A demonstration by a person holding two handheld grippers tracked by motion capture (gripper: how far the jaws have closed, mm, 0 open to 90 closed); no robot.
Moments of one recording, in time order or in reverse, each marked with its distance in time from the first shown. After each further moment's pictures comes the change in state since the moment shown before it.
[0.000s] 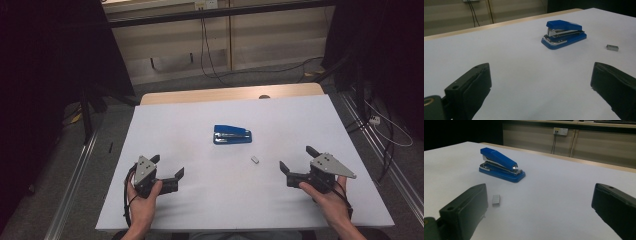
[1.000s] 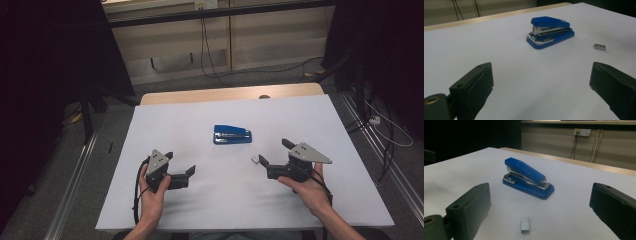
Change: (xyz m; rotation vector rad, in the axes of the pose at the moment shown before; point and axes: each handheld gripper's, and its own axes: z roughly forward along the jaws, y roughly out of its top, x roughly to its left) left arm -0.015 0.013 0.028 0.056 -0.087 0.003; right arm 0.028 0.020 0.042 -0.006 0.134 0.029
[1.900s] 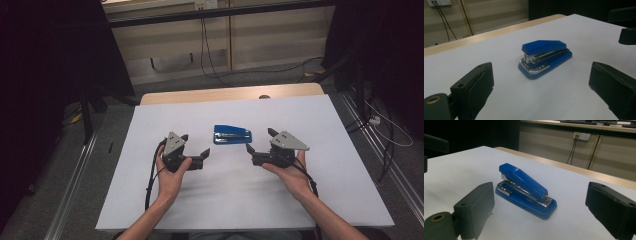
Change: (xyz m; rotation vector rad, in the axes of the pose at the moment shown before) left arm 0.000 0.033 0.053 -0.067 -0.054 0.040; right arm 0.007 0.011 0.050 0.006 -0.019 -0.076
